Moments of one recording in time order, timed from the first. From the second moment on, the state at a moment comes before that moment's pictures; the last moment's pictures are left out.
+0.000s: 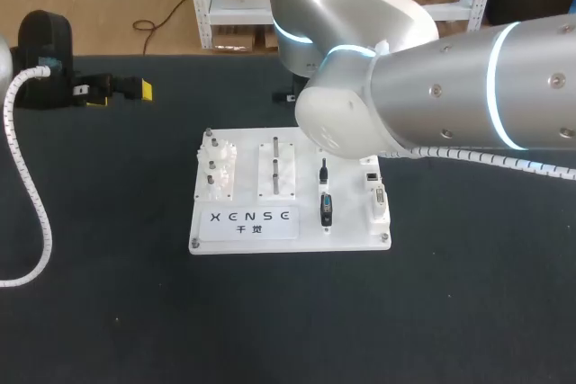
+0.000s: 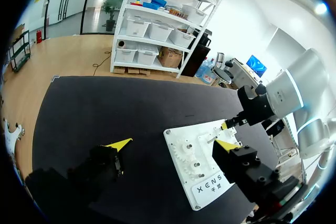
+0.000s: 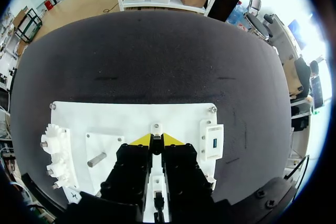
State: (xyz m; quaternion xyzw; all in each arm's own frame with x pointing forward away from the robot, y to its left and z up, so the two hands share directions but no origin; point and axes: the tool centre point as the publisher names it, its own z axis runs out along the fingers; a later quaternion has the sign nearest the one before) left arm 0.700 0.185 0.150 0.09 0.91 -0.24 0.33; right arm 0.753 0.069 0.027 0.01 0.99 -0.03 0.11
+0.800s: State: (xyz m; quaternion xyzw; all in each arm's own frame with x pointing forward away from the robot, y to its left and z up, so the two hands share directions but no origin) left arm 0.700 0.185 0.150 0.09 0.91 -0.24 0.33; right arm 0.743 0.005 0.046 0.04 0.99 -0.04 0.14
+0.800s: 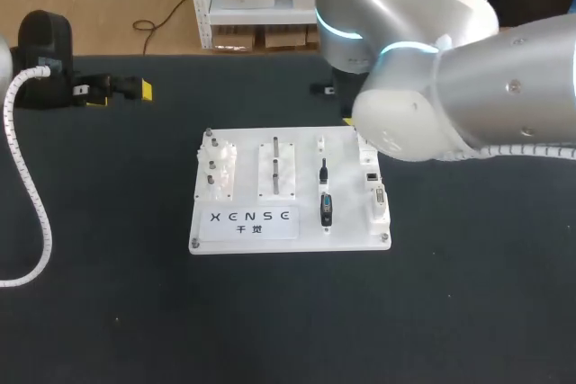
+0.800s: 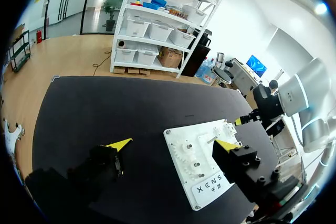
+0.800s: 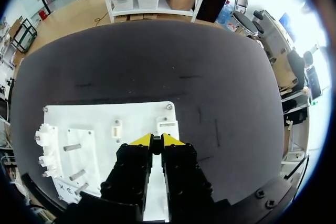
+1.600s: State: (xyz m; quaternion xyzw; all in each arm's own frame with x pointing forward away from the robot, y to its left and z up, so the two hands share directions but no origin) left arm 0.700 0.185 0.150 0.09 0.91 -0.24 0.33; right arm 0.741 -0.009 0.031 0.03 0.99 -0.05 0.13
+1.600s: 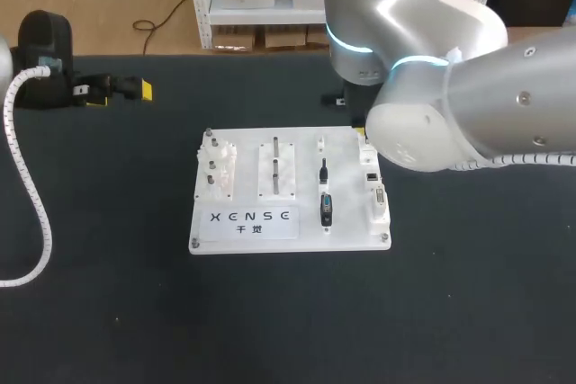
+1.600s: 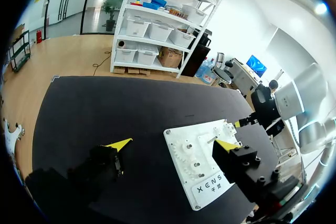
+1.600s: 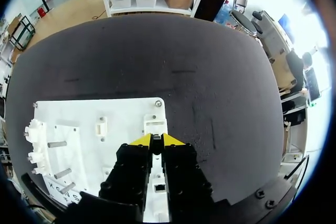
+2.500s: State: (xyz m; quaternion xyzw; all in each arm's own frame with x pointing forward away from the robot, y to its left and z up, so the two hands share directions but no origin) left arm 0.700 0.185 0.150 0.09 0.91 -0.24 0.33; right arm 0.741 -0.013 0.018 0.06 0.99 -0.05 0.11
